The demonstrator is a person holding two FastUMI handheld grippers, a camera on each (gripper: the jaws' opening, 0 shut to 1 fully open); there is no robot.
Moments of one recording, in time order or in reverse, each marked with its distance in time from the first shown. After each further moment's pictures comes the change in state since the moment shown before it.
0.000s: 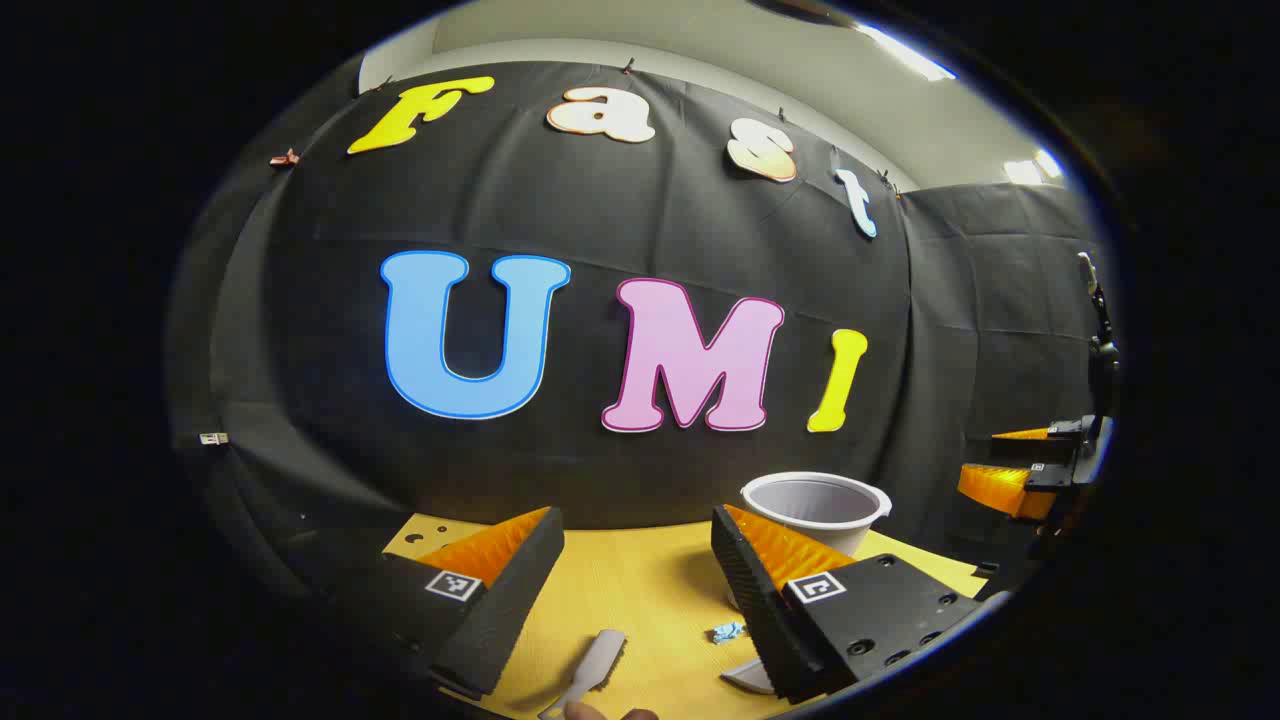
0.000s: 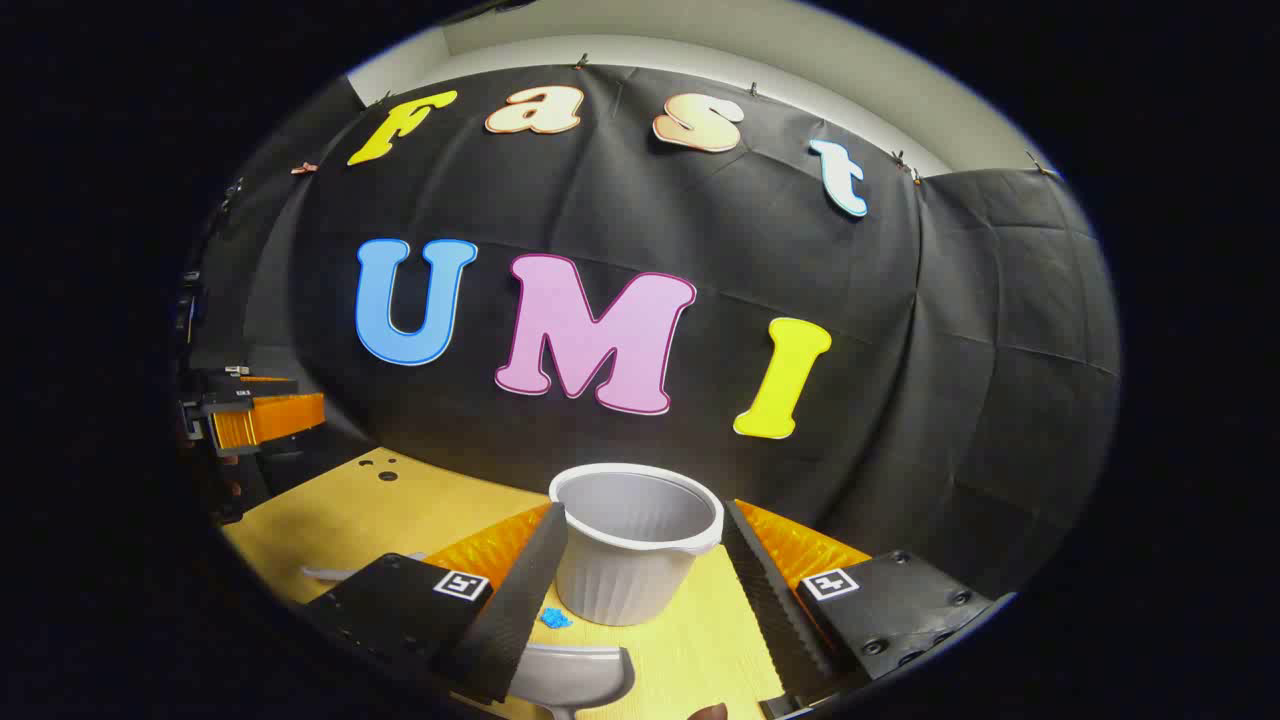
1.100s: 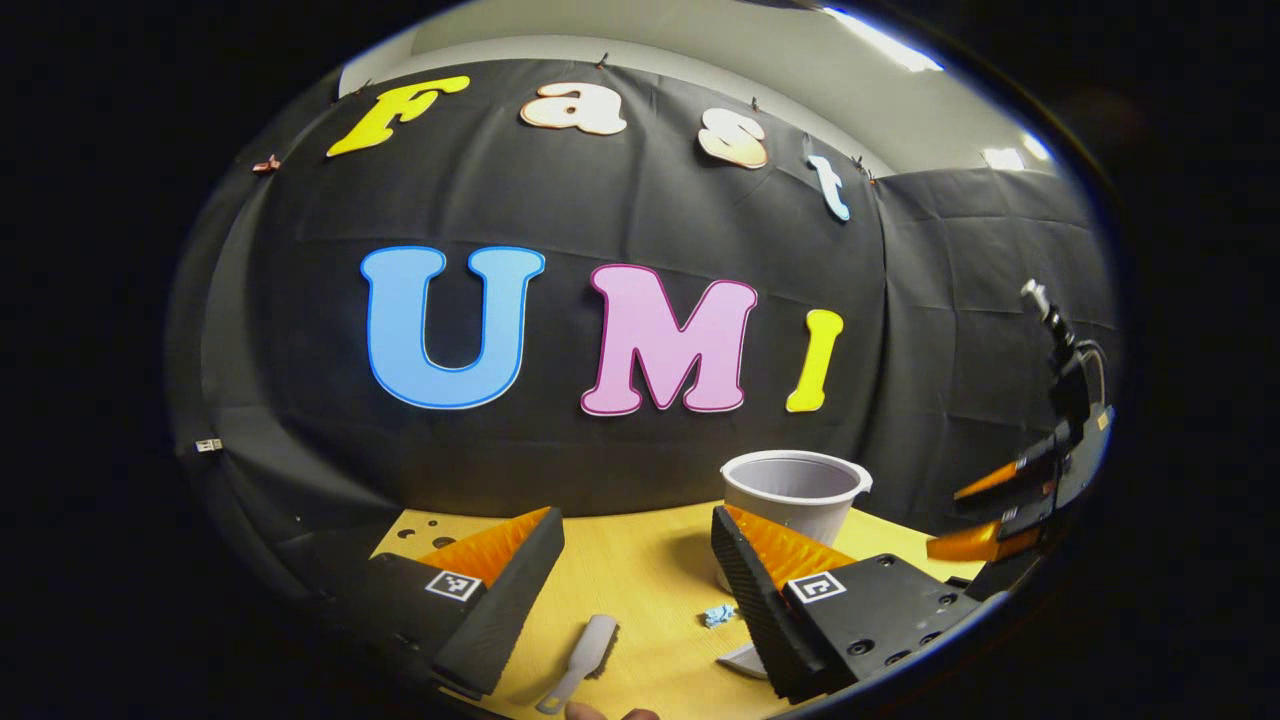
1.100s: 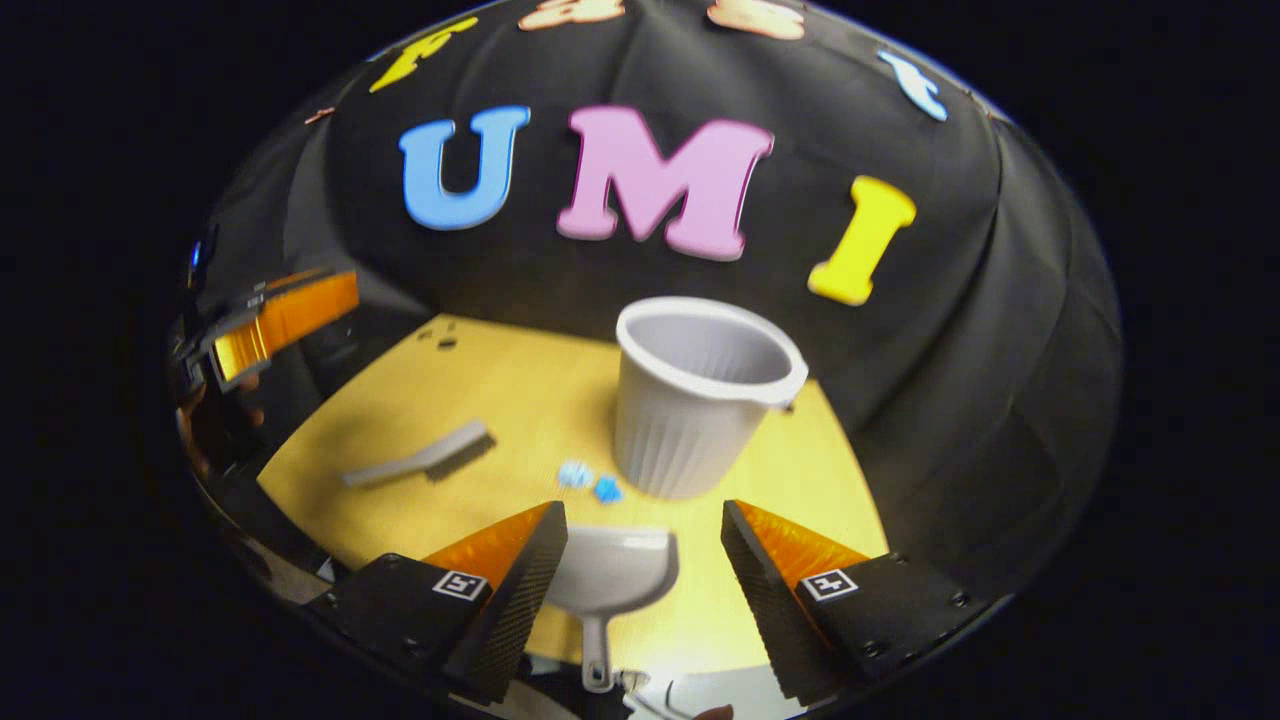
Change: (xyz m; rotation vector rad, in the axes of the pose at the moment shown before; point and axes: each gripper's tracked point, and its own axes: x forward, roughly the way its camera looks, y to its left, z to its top) left arm -0.017 -0.014 -0.021 0.041 0.028 -0.049; right arm -0.052 0.042 -0.143 -0.006 0.622 0.226
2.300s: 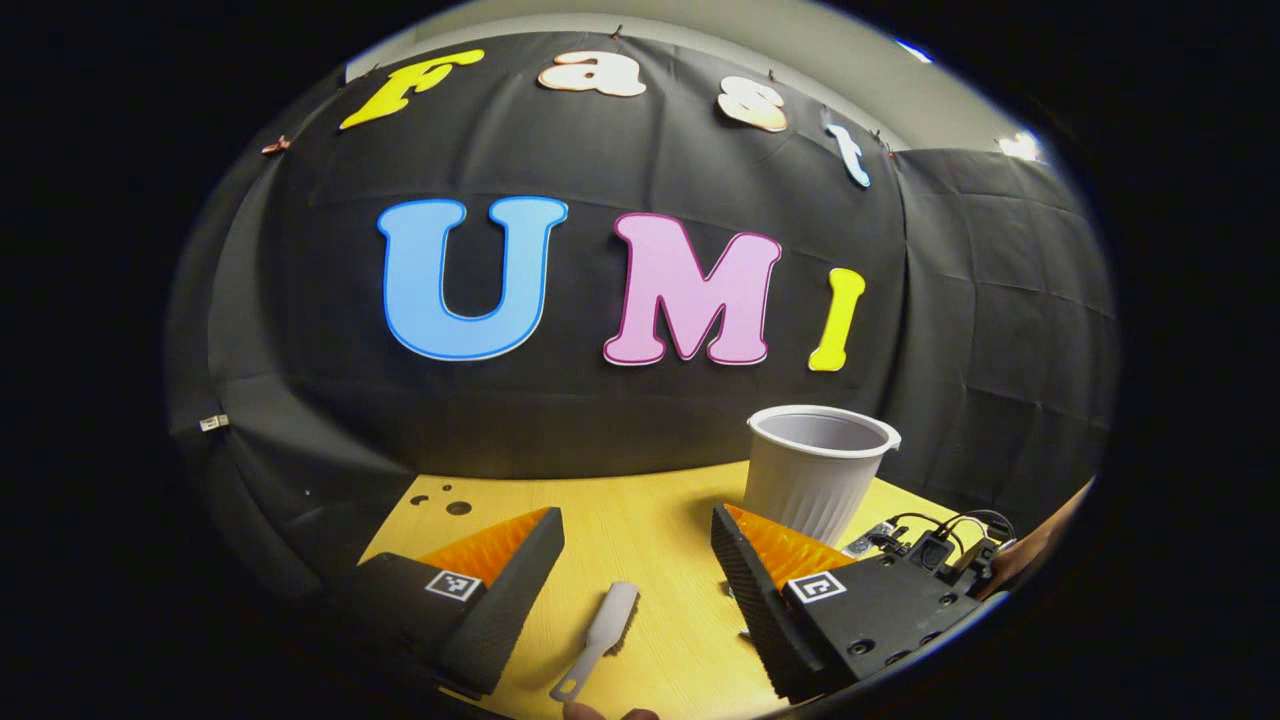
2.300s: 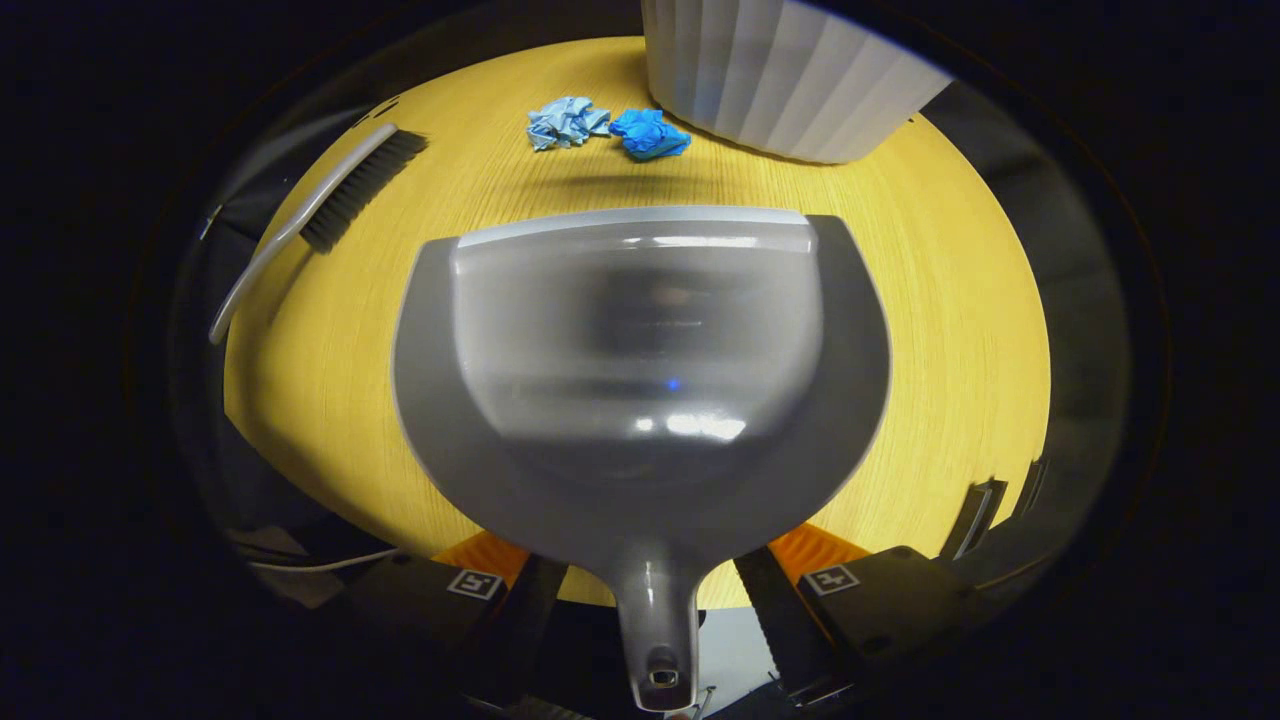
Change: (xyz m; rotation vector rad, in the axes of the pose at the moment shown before) left arm 0.005 0.034 -0.051 -0.014 0.123 0.046; right arm 0.138 0.039 -0.217 0.099 0.752 0.057
